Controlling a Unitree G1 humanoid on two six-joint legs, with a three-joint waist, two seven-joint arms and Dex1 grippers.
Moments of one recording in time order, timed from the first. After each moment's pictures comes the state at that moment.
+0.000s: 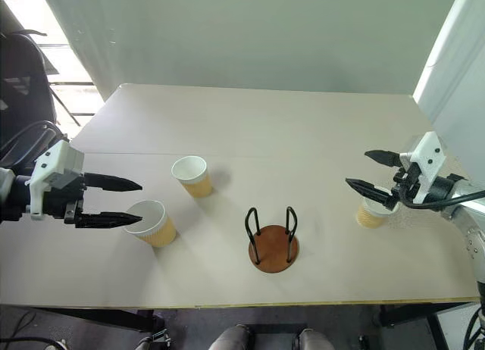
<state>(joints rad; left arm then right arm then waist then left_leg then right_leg) -0.37 1.21 0.21 0.12 -0.48 0.36 -1.50 -0.32 -0.90 -0.25 -0.25 0.49 0.46 0.93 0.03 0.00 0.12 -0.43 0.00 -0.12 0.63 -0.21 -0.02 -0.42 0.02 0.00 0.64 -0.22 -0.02</state>
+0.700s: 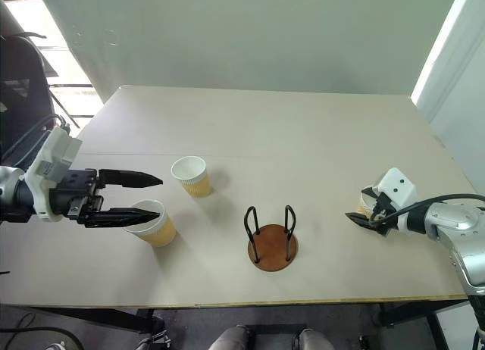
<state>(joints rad) -0.36 1.12 0.31 -0.12 -0.73 0.60 -1.41 -0.24 -0.91 -0.08 -0.24 0.33 0.55 0.87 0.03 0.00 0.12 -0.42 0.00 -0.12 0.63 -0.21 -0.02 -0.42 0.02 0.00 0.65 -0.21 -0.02</state>
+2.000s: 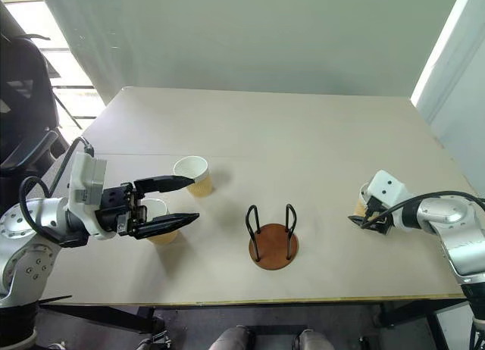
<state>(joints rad) -0.21 0.86 0.34 -0.33 -0.77 0.47 -1.17 -0.33 -0.94 0.05 -0.17 0.15 0.50 0.93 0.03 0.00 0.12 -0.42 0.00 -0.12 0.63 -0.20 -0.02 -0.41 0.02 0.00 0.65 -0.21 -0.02</state>
